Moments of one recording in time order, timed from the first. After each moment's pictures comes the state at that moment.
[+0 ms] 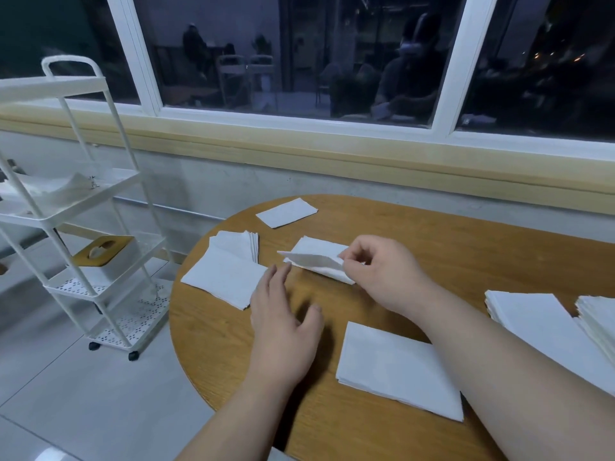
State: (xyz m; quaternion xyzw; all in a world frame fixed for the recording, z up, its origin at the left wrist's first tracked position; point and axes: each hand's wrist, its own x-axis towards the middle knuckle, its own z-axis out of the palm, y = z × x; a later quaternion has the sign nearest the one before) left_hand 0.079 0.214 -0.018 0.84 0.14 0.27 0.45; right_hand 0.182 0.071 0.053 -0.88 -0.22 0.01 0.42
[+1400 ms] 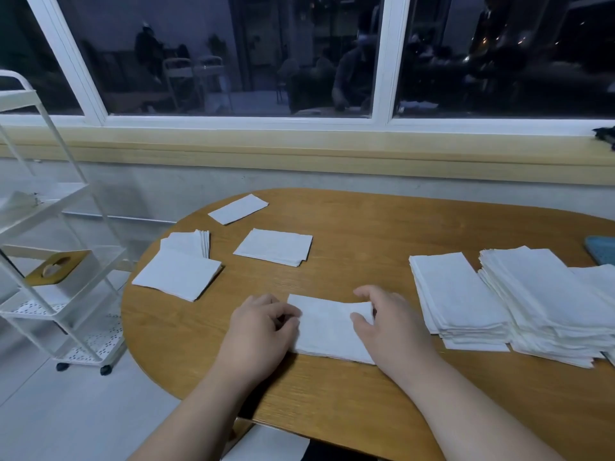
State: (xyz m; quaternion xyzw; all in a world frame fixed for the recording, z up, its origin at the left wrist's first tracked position) left_hand 0.061 0.174 -0.015 0.93 0.01 0.14 0.33; right_hand 0.103 -0.039 -0.014 -0.94 -0.10 -0.06 0.30
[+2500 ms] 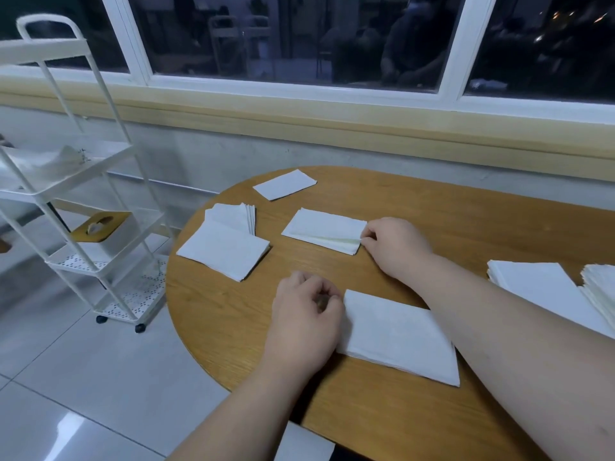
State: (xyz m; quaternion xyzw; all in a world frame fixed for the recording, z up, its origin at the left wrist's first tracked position) left_hand 0.072 0.185 -0.019 0.86 0.11 0.17 0.47; right_hand 0.248 0.056 0.004 -0.97 -0.19 -0.03 0.15
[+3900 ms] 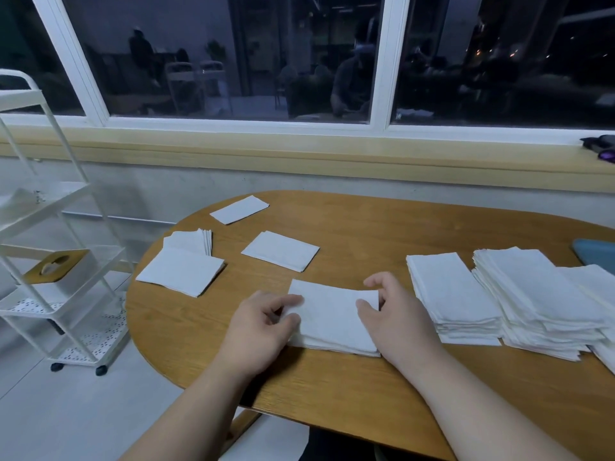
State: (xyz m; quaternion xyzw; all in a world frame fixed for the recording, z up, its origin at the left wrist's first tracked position) left_hand 0.049 0.178 -0.007 0.88 0.03 0.11 0.47; right_hand 0.092 -0.039 0.003 -0.92 -0.06 -0.07 0.38
